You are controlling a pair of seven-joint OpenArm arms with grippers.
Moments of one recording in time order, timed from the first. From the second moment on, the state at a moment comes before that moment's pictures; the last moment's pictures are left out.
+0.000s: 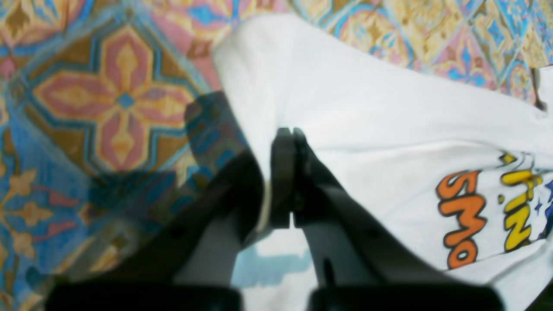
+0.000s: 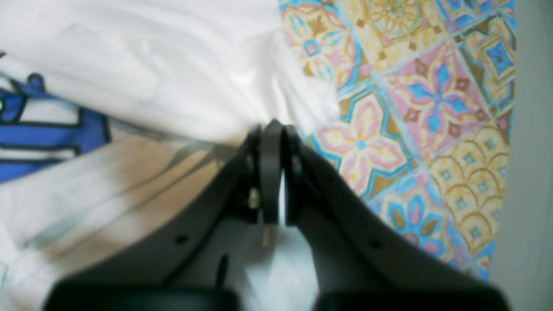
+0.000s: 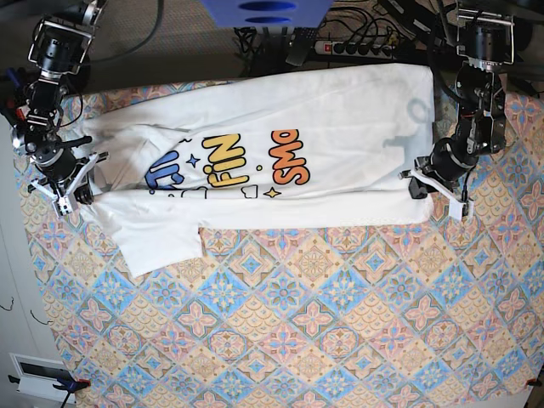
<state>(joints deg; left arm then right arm) 8.0 -26.2 -3.2 79.3 -45.3 -8.2 33.9 -2.9 21.0 25.3 68.1 -8.8 40.9 -11.5</state>
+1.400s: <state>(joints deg) 16.6 -25.1 -8.3 86.9 -45.2 -8.1 33.9 14.8 26.7 2.6 62.9 -9.0 41.6 -19.0</state>
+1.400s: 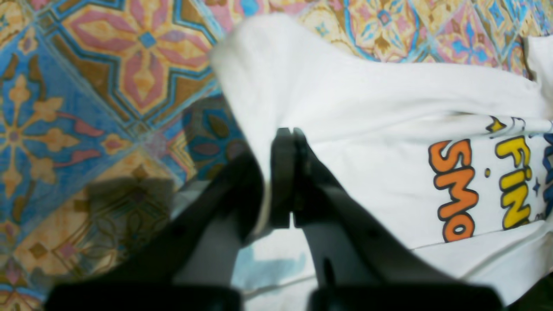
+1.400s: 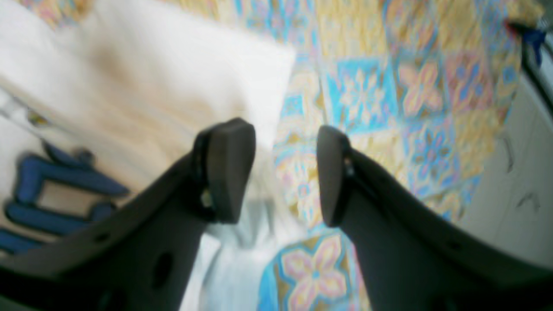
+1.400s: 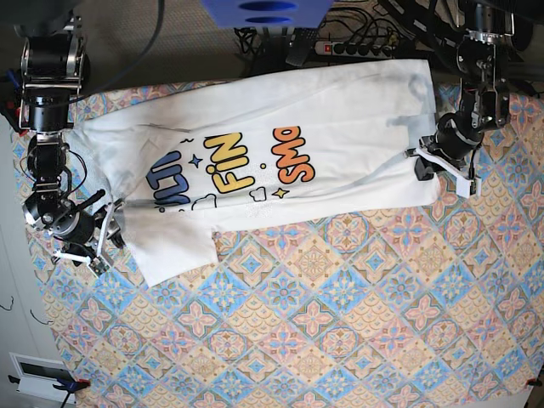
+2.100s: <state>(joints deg) 16.5 -25.0 -8.3 86.9 -45.2 -8.2 34.0 27.4 28.3 -13.2 41.6 -8.6 41.6 -12.9</state>
